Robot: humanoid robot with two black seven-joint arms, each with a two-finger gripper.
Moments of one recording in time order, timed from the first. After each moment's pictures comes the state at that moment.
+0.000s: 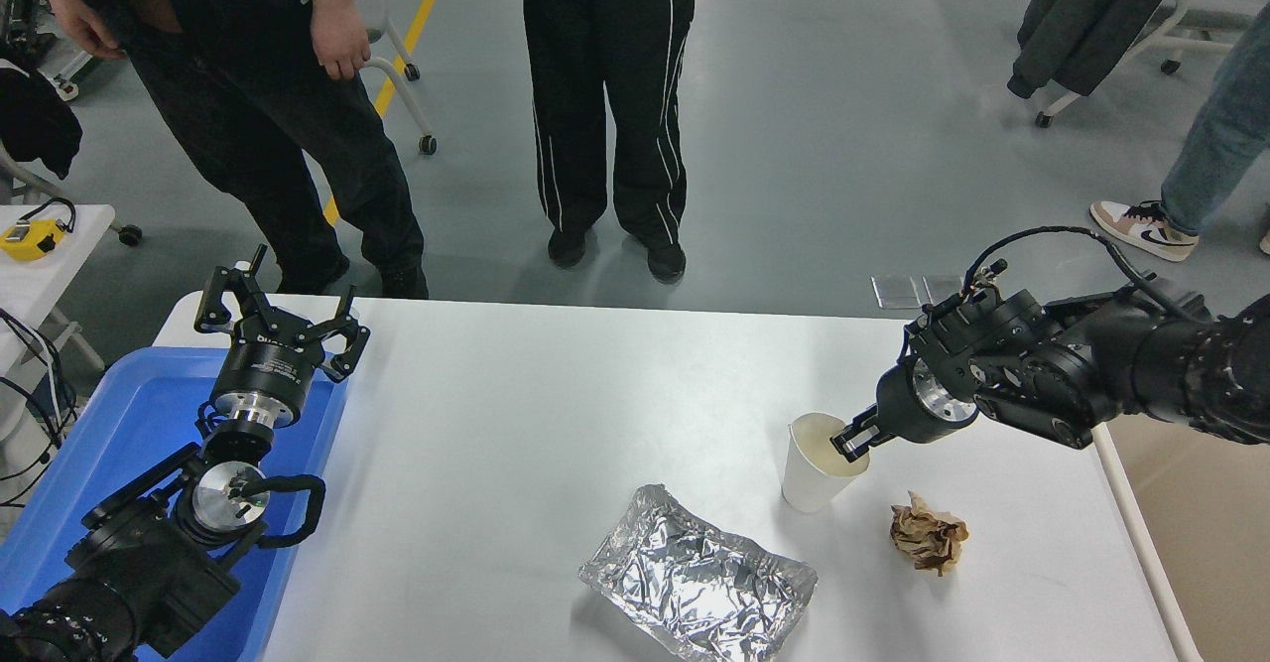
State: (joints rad) left arm -0.54 0.31 -0.85 -0.51 -0.11 -0.53 -0.54; right arm 1.35 -0.20 -0.89 0.72 -1.07 0.25 0.48
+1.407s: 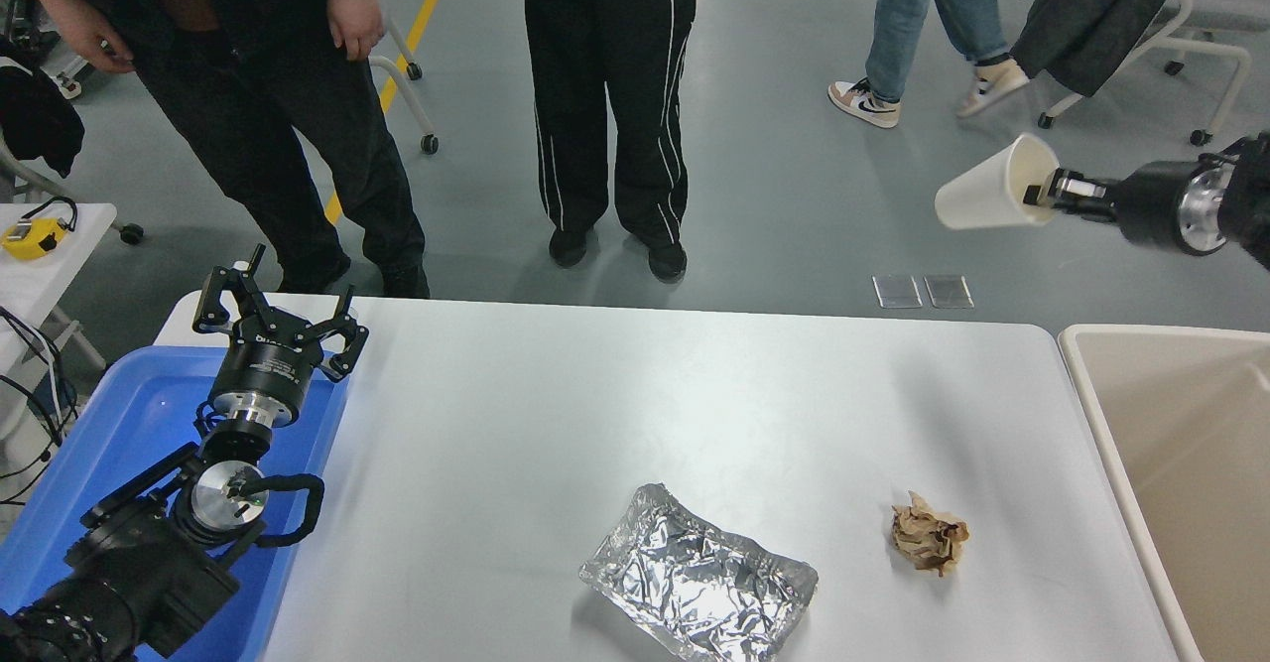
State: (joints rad) left arm -0.54 0.31 -0.85 -0.51 -0.11 -0.53 -0.54; right arm 1.25 -0.53 -0.66 0.14 -0.47 0.33 0.52
